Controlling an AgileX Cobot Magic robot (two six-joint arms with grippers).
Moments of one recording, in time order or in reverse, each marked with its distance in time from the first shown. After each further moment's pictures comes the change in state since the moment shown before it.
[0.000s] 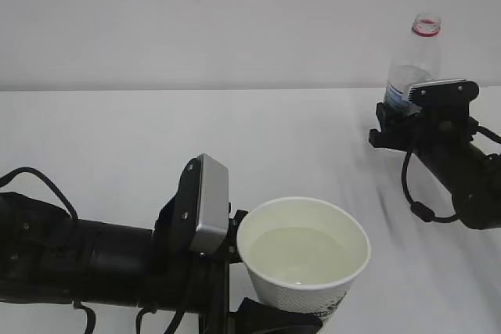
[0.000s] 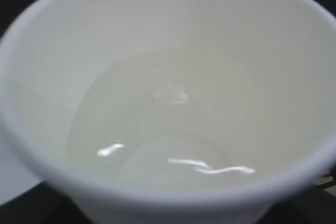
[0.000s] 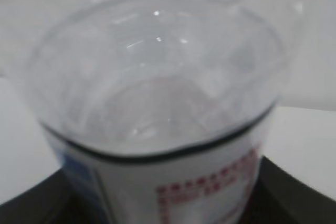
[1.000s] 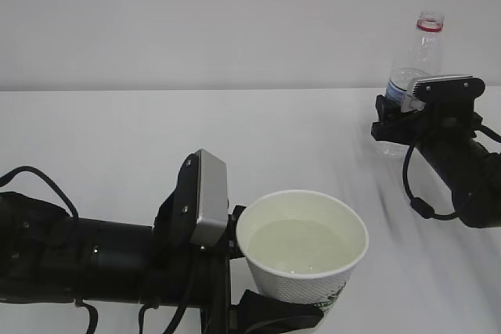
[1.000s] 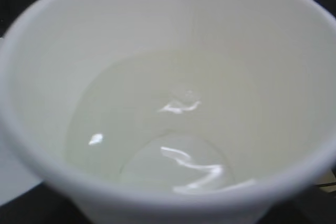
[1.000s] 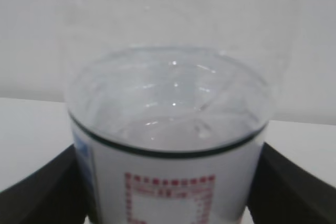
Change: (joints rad) left arm 0.000 0.000 0.000 -0.032 0.000 0.000; right arm 0.000 0.007 -0.002 0.020 -0.050 0.003
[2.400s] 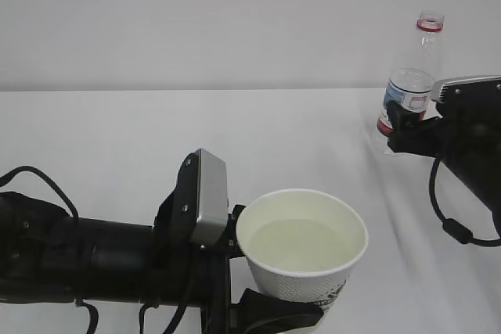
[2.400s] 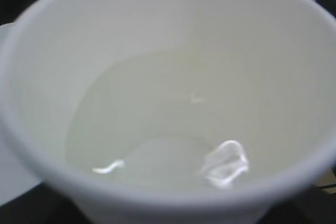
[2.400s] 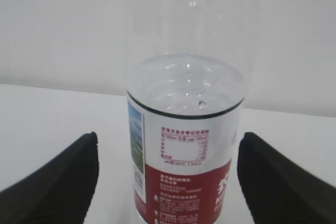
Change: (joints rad) left arm 0.000 0.000 0.000 -0.006 0.000 0.000; right arm 0.000 -0.194 0.224 -0.055 -0.006 0.028
